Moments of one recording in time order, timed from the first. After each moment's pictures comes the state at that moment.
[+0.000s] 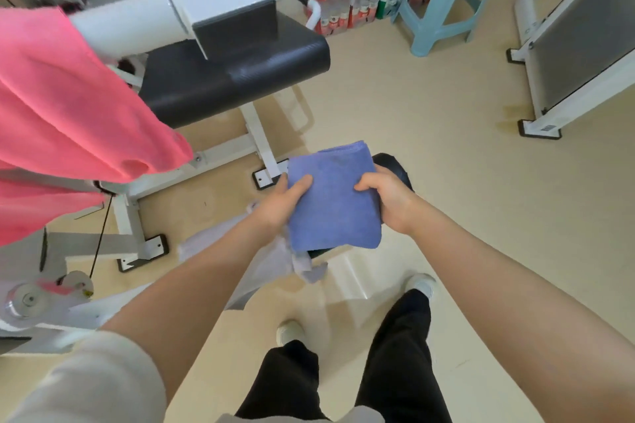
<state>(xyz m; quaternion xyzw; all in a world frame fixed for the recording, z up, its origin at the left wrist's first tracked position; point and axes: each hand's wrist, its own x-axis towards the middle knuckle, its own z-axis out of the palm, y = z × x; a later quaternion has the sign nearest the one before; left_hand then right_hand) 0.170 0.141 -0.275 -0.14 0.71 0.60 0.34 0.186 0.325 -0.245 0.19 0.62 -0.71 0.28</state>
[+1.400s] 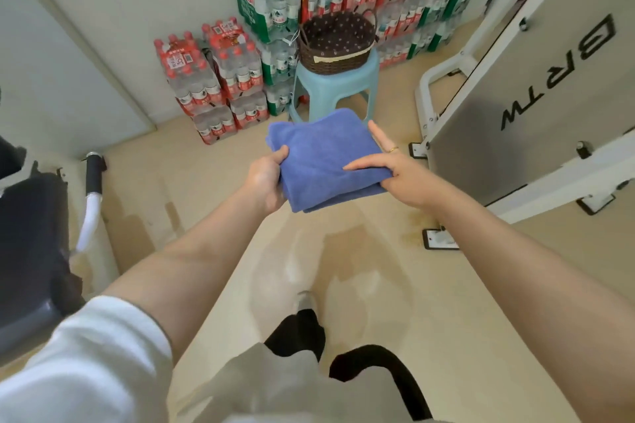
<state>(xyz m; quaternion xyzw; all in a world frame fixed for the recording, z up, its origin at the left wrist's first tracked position) -0.328 0.719 -0.198 -0.27 0.46 0.79 0.31 -0.269 0.926 -0.187 -0.04 0.89 -0.43 0.15</state>
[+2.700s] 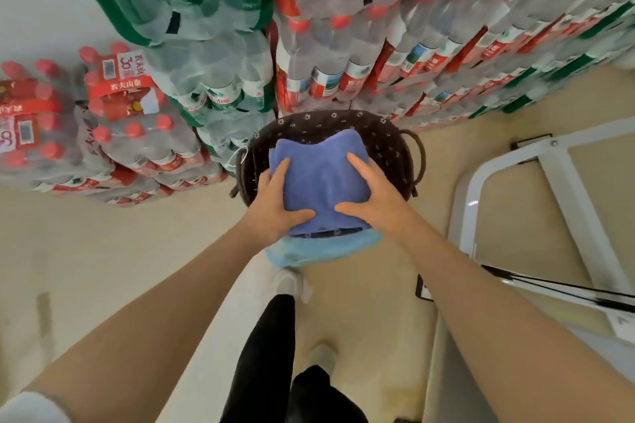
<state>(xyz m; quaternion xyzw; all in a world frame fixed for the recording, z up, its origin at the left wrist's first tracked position) -0.952 0.969 -0.463 -0.08 0.81 0.49 0.31 -0.963 1.164 -0.451 0.04 0.84 -0.46 0.28</state>
